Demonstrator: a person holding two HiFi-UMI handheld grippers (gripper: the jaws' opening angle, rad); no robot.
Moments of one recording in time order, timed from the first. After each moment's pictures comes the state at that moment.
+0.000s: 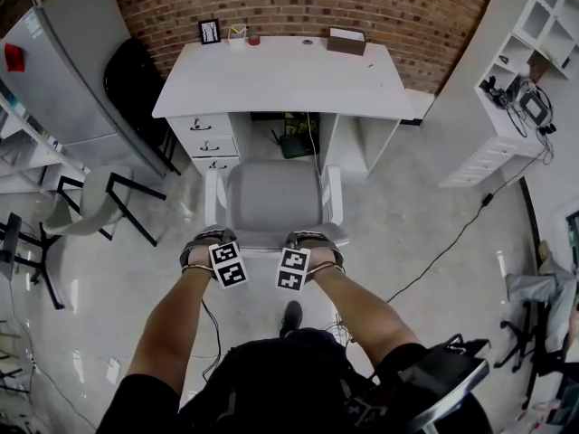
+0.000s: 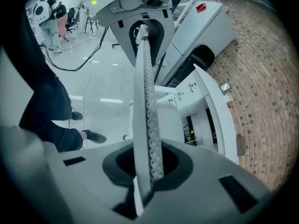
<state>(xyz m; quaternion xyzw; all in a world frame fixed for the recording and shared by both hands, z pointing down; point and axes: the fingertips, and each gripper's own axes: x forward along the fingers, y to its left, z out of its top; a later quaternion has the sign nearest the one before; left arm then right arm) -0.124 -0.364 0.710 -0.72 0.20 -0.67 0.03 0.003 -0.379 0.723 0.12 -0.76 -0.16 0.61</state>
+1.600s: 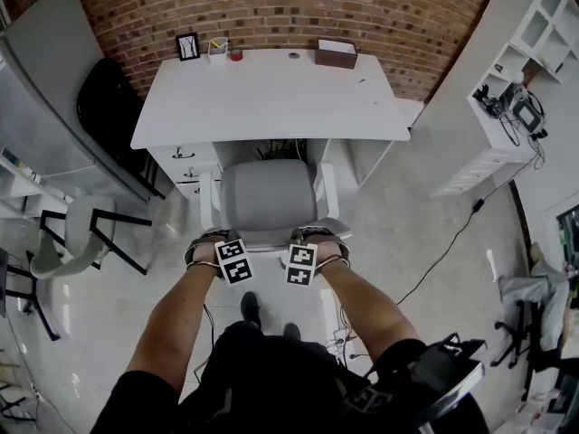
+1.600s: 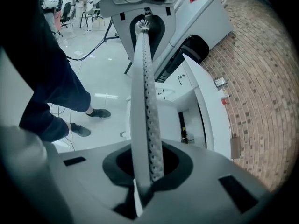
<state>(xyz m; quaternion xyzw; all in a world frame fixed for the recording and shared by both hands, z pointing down) -0.114 -0.509 0.716 -0.74 0.15 -0.65 0.03 0.015 -0.532 0.730 0.13 -0.75 -0.17 0.63</state>
